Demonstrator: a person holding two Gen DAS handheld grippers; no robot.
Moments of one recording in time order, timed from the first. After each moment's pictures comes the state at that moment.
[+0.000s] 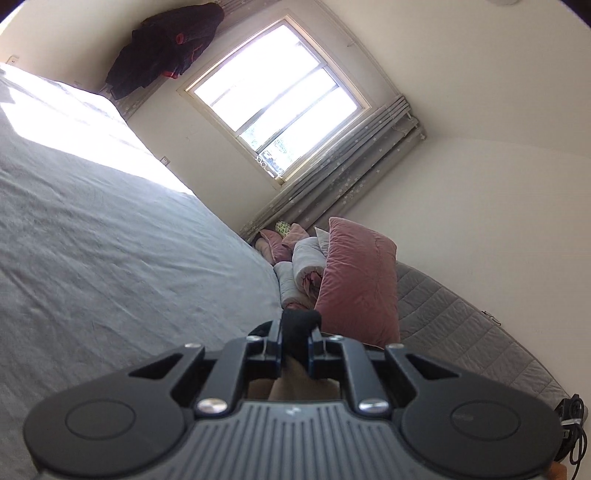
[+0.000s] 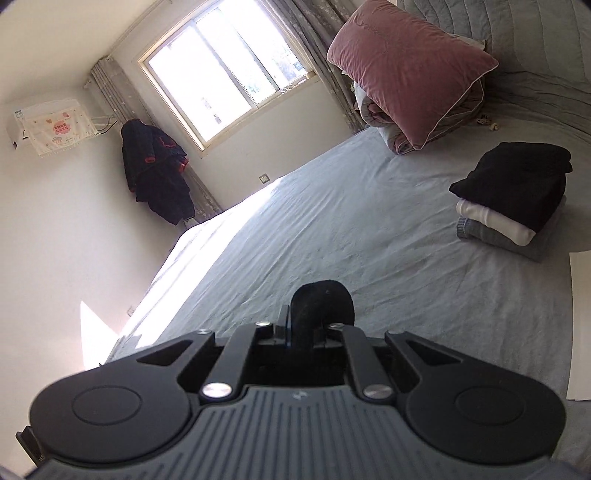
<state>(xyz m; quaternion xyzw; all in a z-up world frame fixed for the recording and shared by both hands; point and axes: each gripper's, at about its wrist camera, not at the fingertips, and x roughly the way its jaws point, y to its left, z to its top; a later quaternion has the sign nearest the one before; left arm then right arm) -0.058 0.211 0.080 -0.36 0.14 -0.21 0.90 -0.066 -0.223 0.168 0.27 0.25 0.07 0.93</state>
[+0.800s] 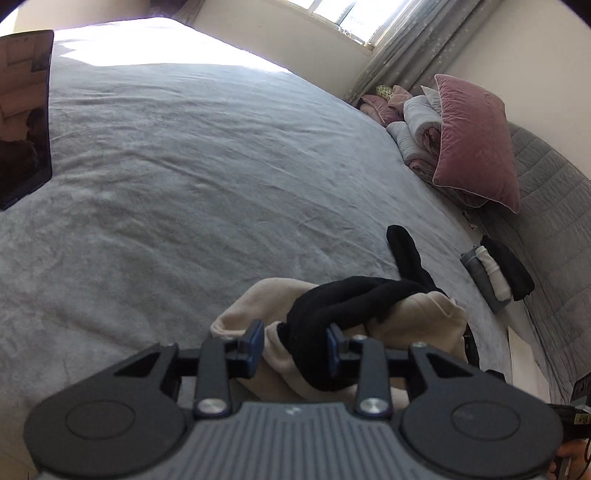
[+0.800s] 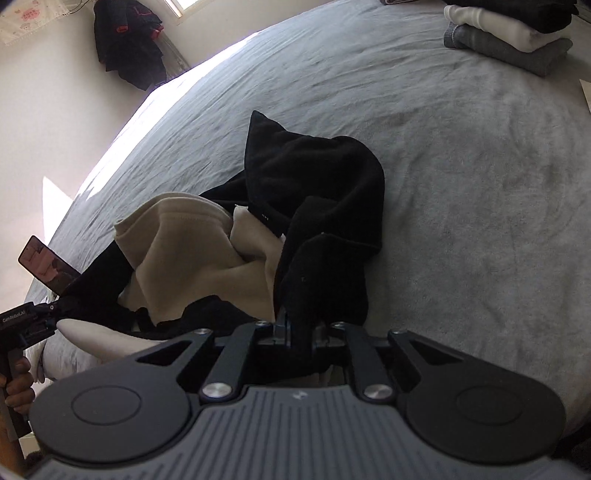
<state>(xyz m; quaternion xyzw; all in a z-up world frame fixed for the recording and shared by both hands) -0.075 0.264 0.006 -0.21 0.38 -0.14 0.89 -0.101 -0.170 -0.011 0.21 0.44 0.09 0.87</state>
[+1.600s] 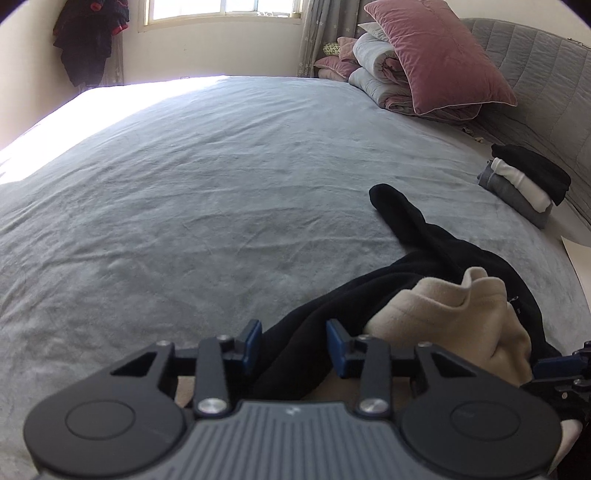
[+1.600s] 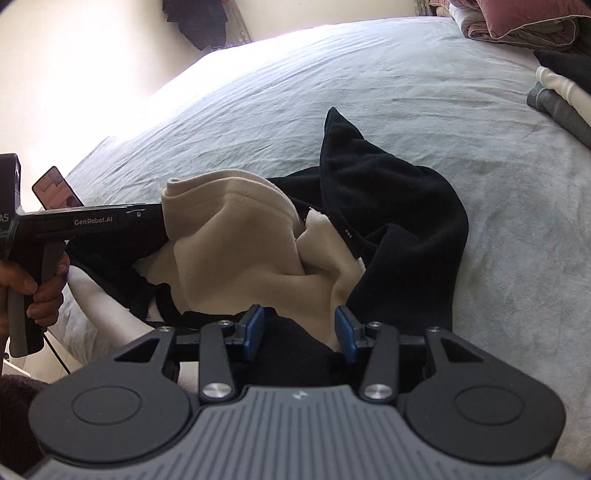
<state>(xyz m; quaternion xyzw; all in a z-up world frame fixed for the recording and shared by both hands) -0.014 0.152 0.000 0.01 0.38 -0.13 0.91 -0.078 -0.114 -0.006 0.09 0.44 0.16 0.88</state>
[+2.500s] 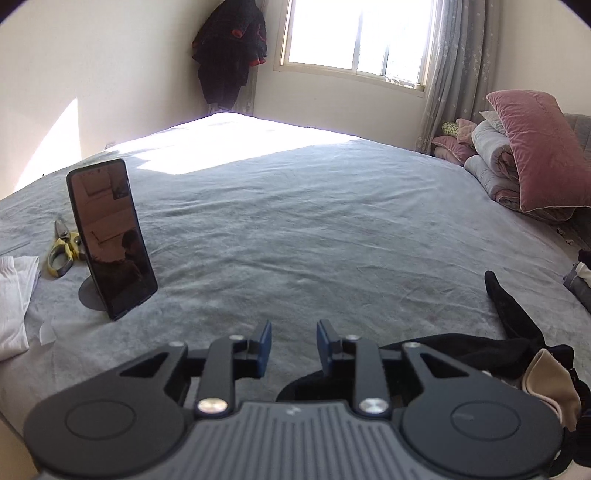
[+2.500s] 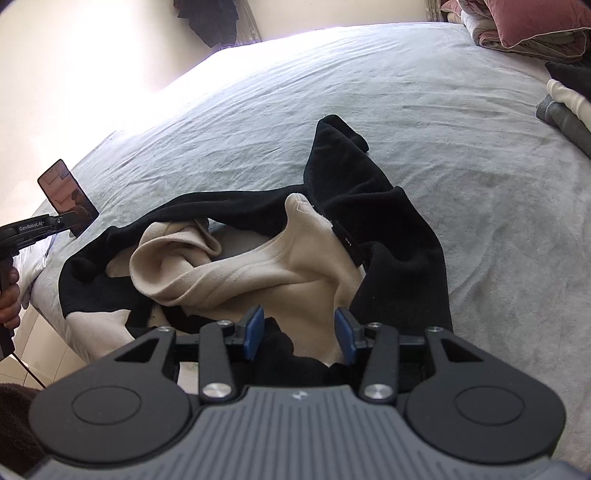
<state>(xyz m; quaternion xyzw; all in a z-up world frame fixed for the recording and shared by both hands) -0.080 0.265 0.033 -0.07 0.29 0.03 0.95 -0.078 -0.115 0.005 0.08 0.43 0.17 0.88</state>
